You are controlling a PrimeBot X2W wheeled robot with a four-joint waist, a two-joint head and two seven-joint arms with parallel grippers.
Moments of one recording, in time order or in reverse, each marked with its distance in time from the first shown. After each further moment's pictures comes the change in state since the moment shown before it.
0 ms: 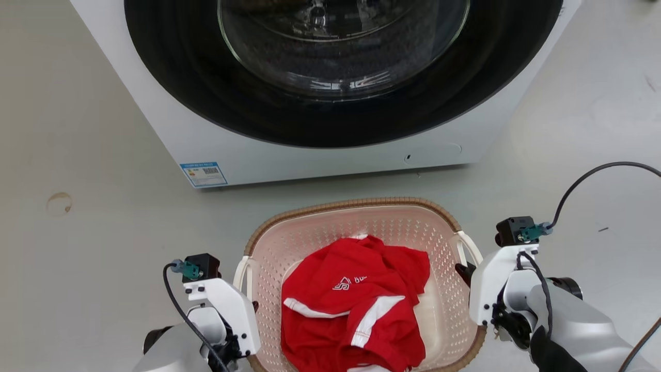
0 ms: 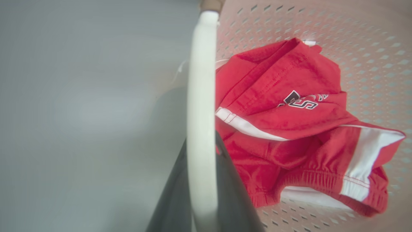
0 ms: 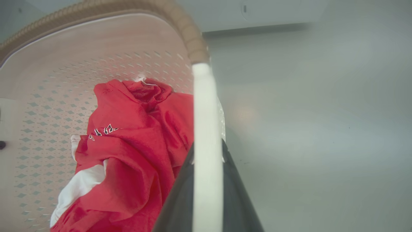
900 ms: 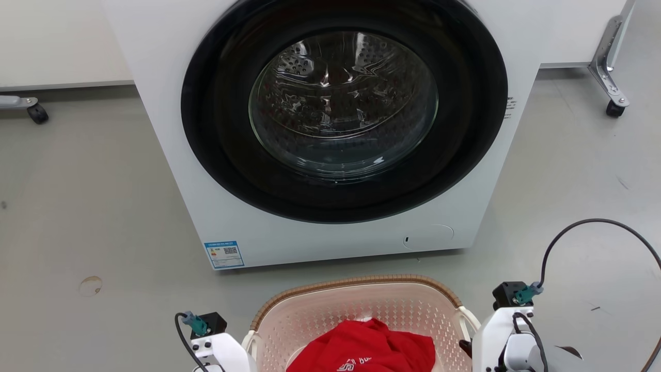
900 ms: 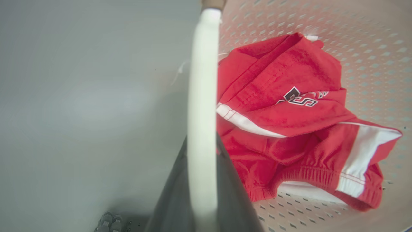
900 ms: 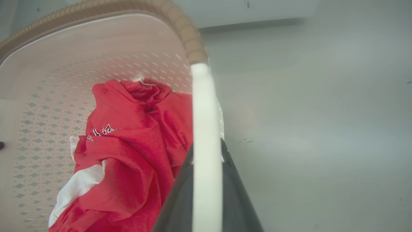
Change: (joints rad) left arm 0.147 0.000 -0.015 -0.008 -0.042 0.031 0.175; right arm 0.144 0.027 0.065 0.056 0.077 0.010 0.087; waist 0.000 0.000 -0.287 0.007
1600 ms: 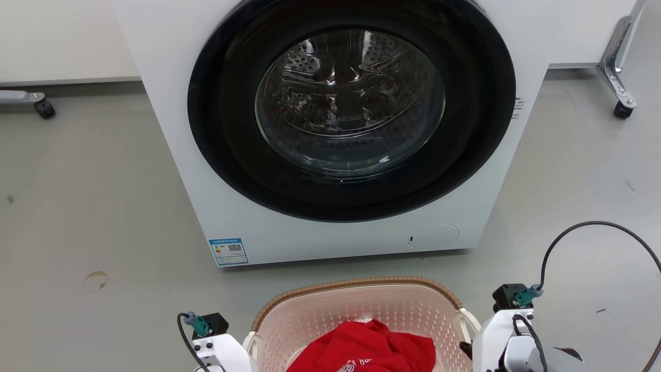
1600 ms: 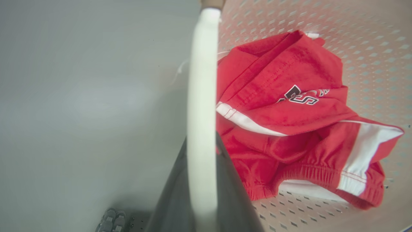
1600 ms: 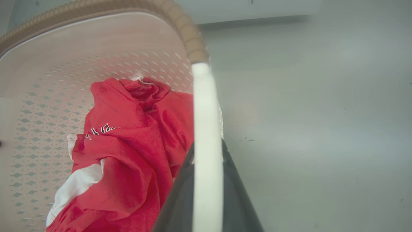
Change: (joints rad) left arm 0.000 0.000 -0.018 0.000 0.000 0.000 0.007; right arm 0.009 0.002 0.026 0.007 0.018 0.000 -0.011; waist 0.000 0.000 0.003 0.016
